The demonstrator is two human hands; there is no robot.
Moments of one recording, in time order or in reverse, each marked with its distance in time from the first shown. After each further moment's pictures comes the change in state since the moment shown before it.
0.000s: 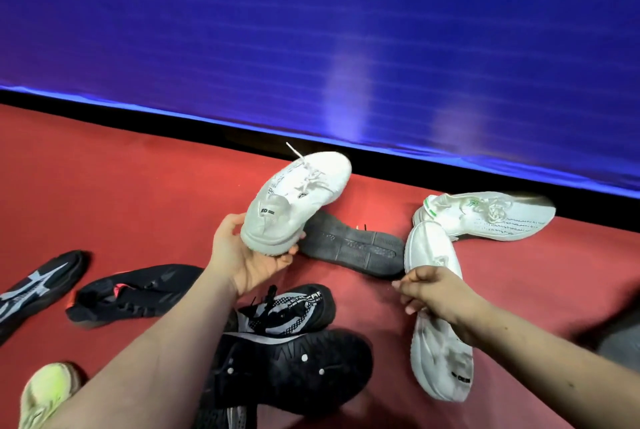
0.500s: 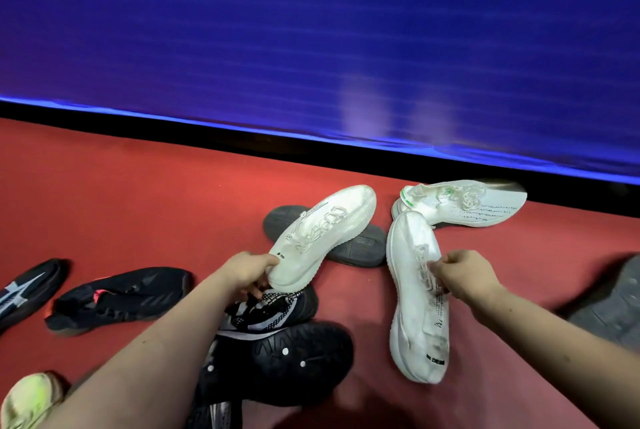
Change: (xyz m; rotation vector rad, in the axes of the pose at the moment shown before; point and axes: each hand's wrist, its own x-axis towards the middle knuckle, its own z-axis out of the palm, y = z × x) left_hand 0.012 -0.035 0.004 1.240 0.527 -0.270; right_hand 0.006 0.025 -0.062 -0.275 0.398 0.017
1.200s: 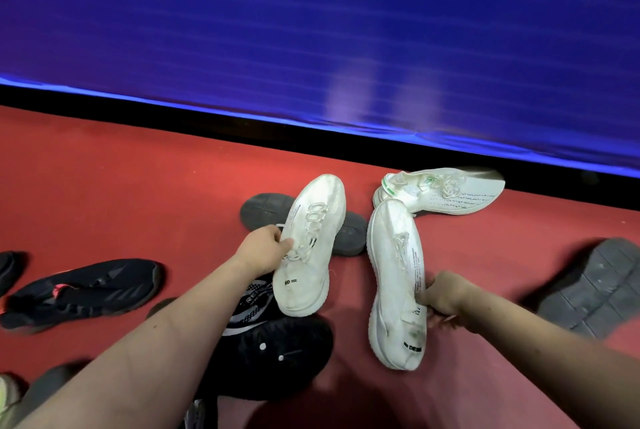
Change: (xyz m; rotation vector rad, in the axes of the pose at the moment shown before) left_hand 0.015 0.033 0.045 0.298 0.149 0.398; right_hand 0.000 0.030 0.006 -0.221 -0.404 0.248
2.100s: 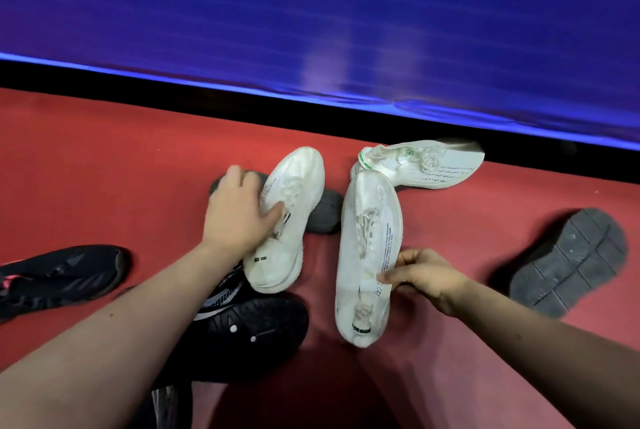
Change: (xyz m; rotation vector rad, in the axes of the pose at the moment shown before) left_hand -0.006 0.026 -0.001 0.327 0.455 0.351; right_hand -0.001 0.018 0.003 0.601 -0.132 -0.193
